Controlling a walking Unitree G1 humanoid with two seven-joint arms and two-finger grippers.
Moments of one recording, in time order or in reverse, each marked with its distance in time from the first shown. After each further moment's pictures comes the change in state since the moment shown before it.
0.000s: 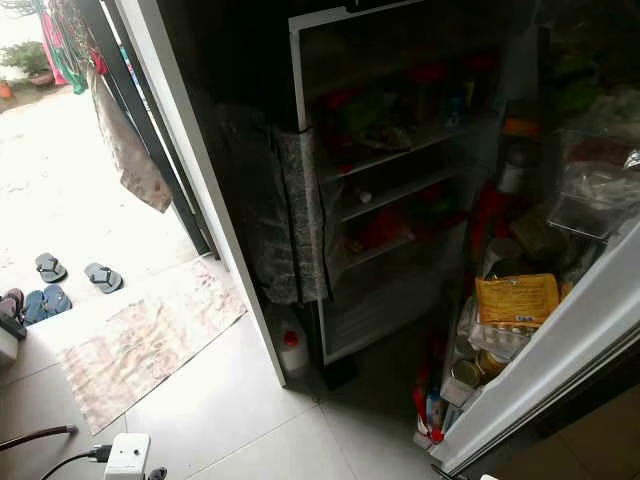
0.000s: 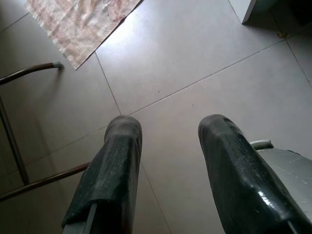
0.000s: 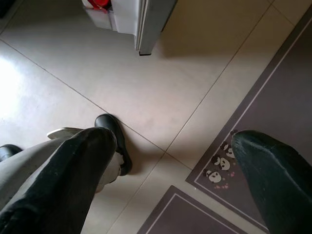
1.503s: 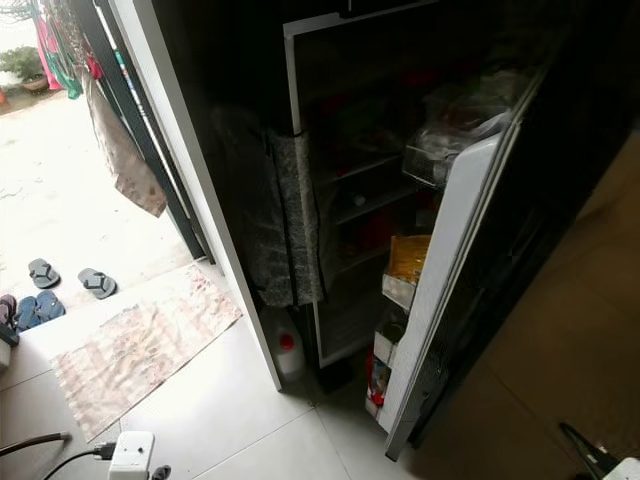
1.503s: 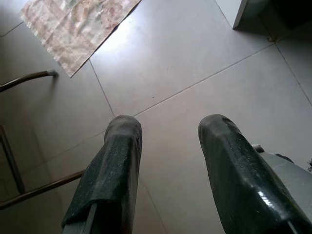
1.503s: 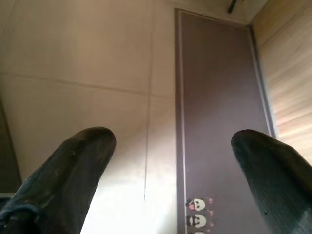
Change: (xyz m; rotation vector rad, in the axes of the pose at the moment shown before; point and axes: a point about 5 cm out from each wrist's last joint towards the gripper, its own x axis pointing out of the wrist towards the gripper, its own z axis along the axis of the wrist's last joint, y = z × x) left arm 0.001 -0.006 0.003 0.004 -0.005 -0.019; right arm -0.010 -0.077 0.081 0.384 -0.389 -0.409
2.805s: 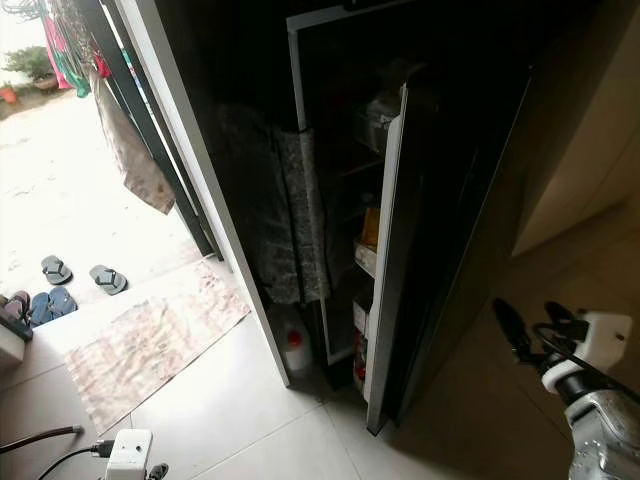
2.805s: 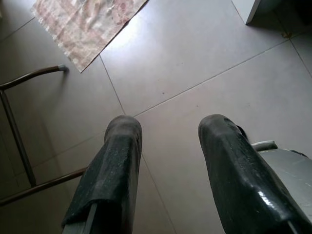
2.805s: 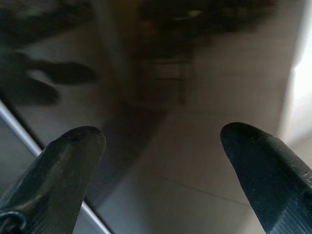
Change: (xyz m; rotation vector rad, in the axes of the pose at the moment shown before) left arm 0.001 0.006 0.002 0.014 -0.004 0.008; right arm -0.052 0.089 0.151 -0.083 -0.506 1.342
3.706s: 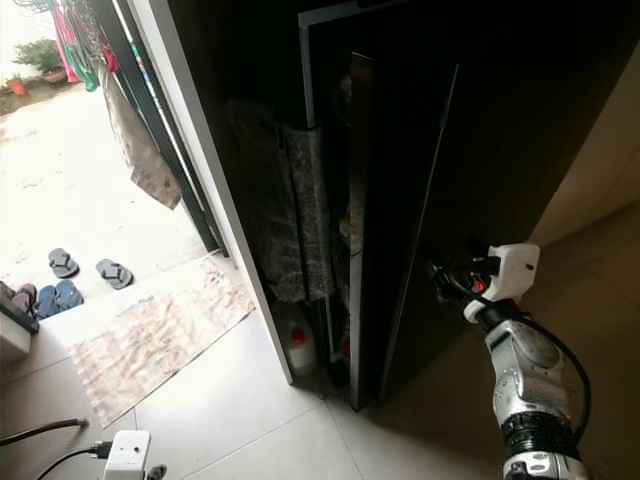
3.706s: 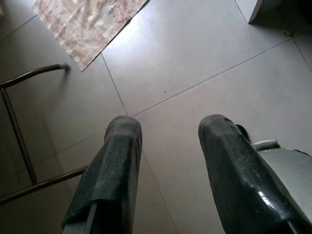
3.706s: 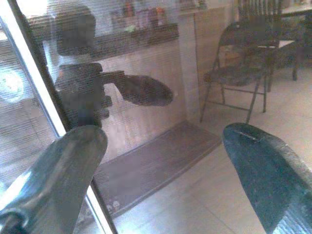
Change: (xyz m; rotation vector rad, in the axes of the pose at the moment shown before) left arm 0.000 0.002 0.001 0.001 -0.002 0.005; right arm 0.080 0.068 0.022 -0.091 -0.101 0.070
